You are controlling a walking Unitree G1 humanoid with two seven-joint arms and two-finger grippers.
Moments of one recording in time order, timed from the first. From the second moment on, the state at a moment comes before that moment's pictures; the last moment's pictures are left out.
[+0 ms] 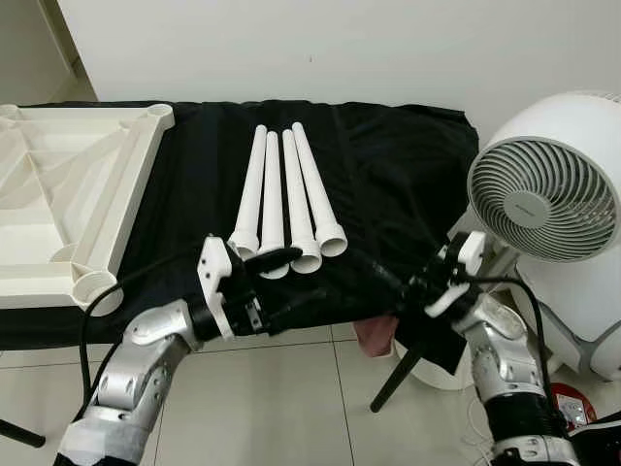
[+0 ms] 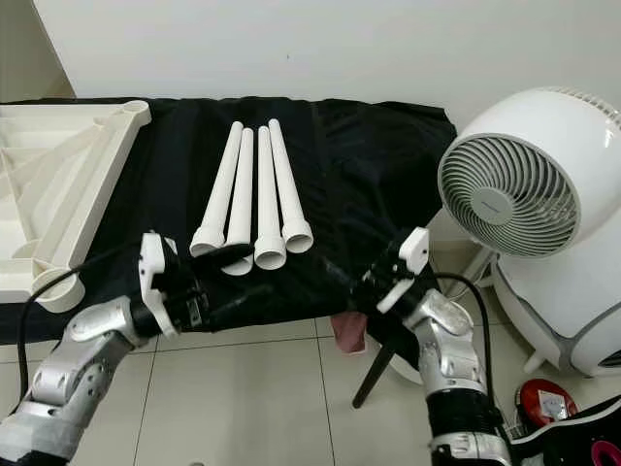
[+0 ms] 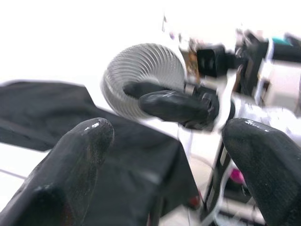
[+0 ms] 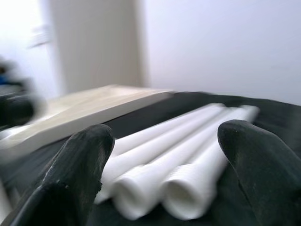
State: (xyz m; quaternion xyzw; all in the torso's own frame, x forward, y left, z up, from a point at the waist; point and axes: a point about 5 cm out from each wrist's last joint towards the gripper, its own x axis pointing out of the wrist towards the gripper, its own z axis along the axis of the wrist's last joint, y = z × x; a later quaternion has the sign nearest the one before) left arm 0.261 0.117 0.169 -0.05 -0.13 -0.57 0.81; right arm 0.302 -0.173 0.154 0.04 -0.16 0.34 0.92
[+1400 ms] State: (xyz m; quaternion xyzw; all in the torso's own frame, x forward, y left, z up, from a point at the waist) left arm 0.340 0.165 0.142 -0.05 -0.08 -0.08 0.99; right arm 0.326 -0.160 0.158 -0.03 -0.15 0.01 0.99
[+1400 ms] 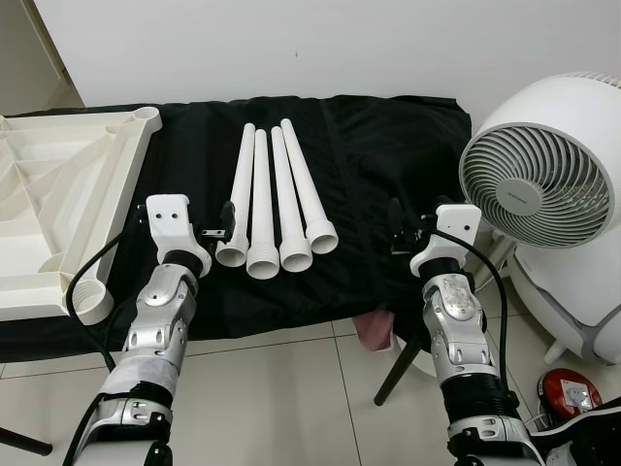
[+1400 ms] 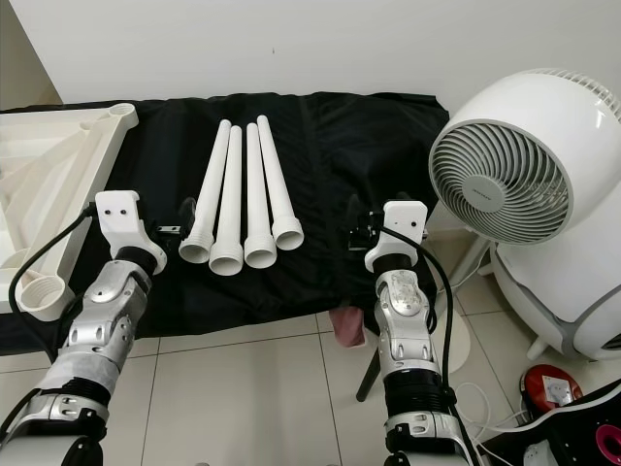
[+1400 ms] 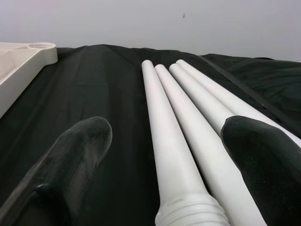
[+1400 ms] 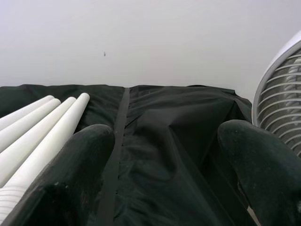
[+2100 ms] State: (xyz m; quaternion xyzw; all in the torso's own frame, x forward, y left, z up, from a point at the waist) left arm 0.317 0.172 0.118 -0.07 -0.05 -0.04 1.00; right arm 0.314 -0.163 0.141 -0.04 -0.14 0.01 0.99
